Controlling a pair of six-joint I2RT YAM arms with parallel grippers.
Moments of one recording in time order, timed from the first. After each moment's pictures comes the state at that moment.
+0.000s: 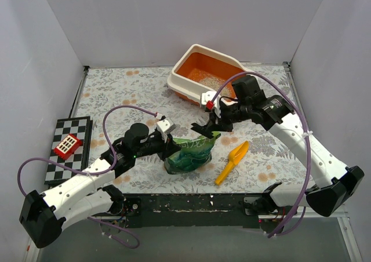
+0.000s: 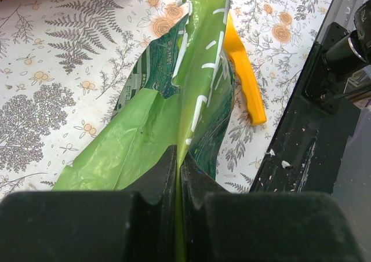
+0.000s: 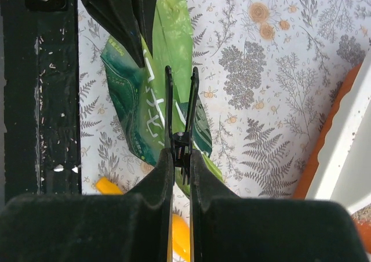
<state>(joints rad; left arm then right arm) -0.75 0.90 0.60 -0.08 0.35 -0.11 0.65 1.27 1.41 -0.93 -0.66 -0.66</state>
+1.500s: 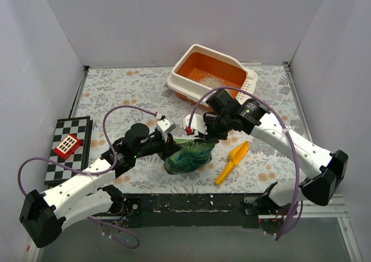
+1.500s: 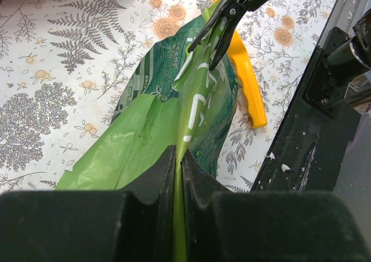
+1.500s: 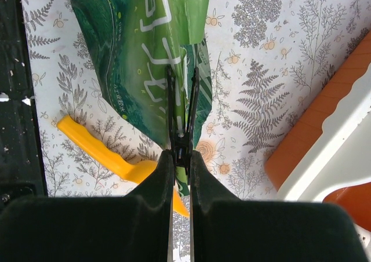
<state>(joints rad) -0.75 0.90 0.59 -0.07 0.33 -0.12 0.86 1.39 1.43 -1.08 -0.25 -0.82</state>
